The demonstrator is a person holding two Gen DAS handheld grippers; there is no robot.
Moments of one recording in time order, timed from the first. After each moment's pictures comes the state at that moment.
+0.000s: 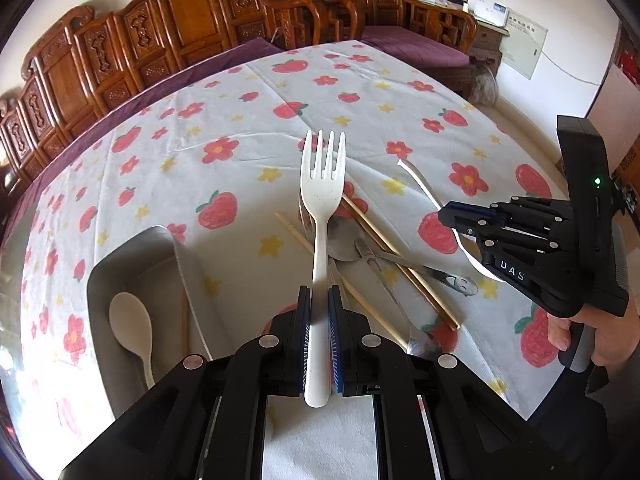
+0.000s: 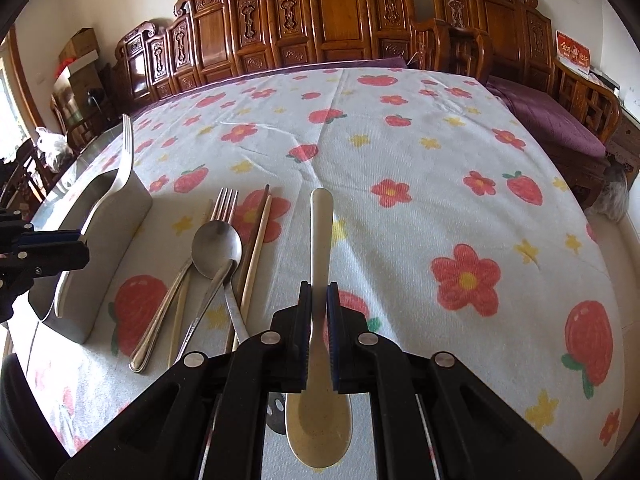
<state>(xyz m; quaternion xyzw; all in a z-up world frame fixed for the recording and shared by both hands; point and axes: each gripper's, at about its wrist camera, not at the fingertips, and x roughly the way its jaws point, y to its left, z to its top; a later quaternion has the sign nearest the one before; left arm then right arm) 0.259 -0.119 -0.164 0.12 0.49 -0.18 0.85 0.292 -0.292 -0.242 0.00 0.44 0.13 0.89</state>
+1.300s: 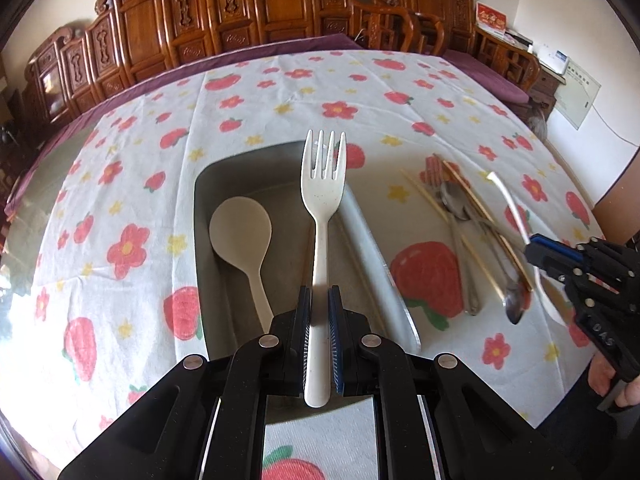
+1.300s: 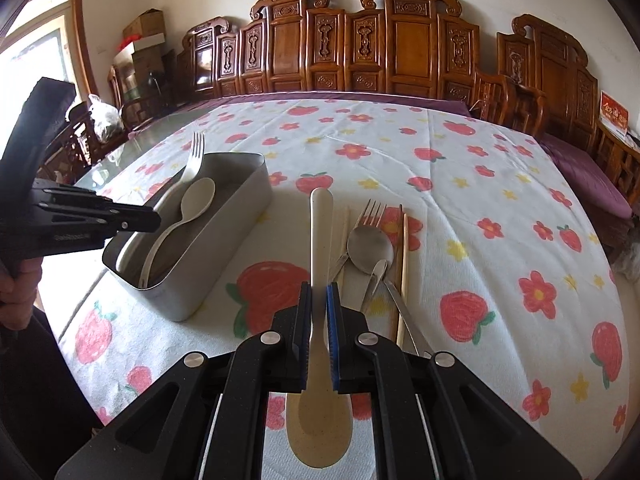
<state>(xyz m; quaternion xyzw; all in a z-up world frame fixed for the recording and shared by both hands) 0.234 0.004 -0.184 0.05 0.49 -0.09 0.86 0.221 -0.204 -0.205 -0.05 0.39 0.21 0.90</state>
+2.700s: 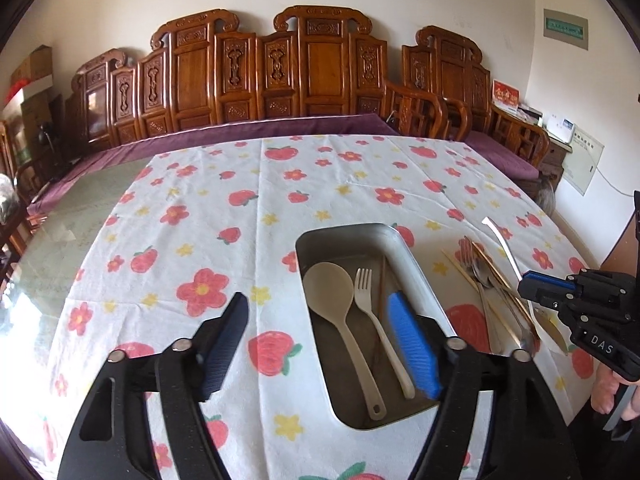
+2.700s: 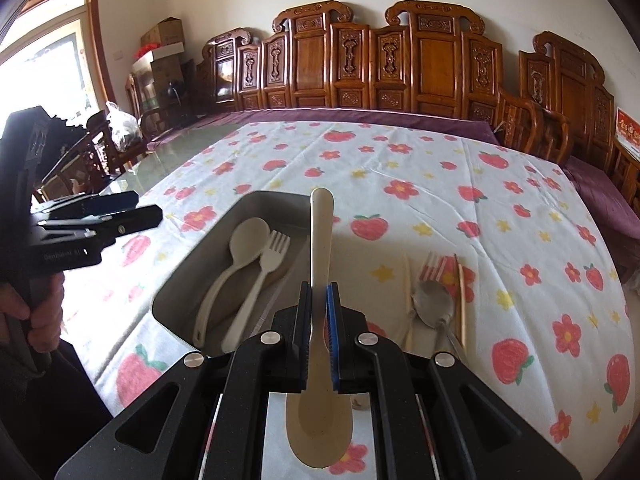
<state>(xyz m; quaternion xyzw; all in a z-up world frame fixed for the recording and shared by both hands) 0.203 0.076 -0.138 0.00 0.36 -0.05 0.93 0.226 -0.135 -0.167 -0.04 0.36 0.25 0.90</state>
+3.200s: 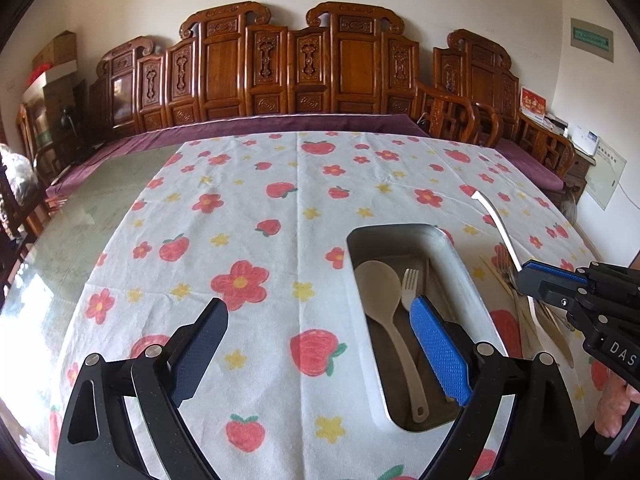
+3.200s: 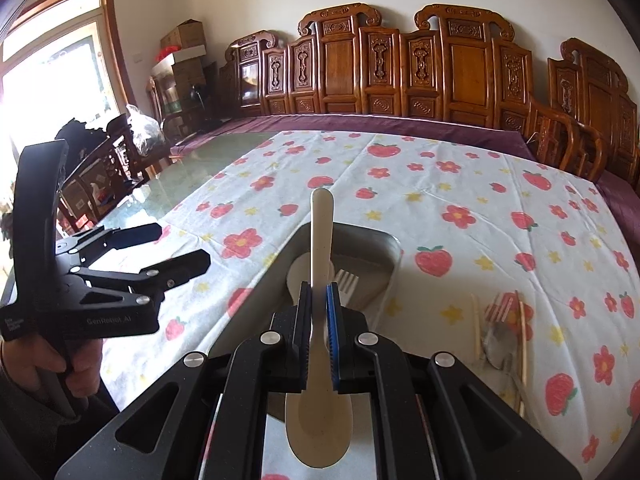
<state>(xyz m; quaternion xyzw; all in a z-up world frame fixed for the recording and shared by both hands) 0.209 0.110 -0.146 -0.01 0.37 -0.01 0.93 0.240 -0.064 -0.152 -0.03 0.36 0.28 0.89</state>
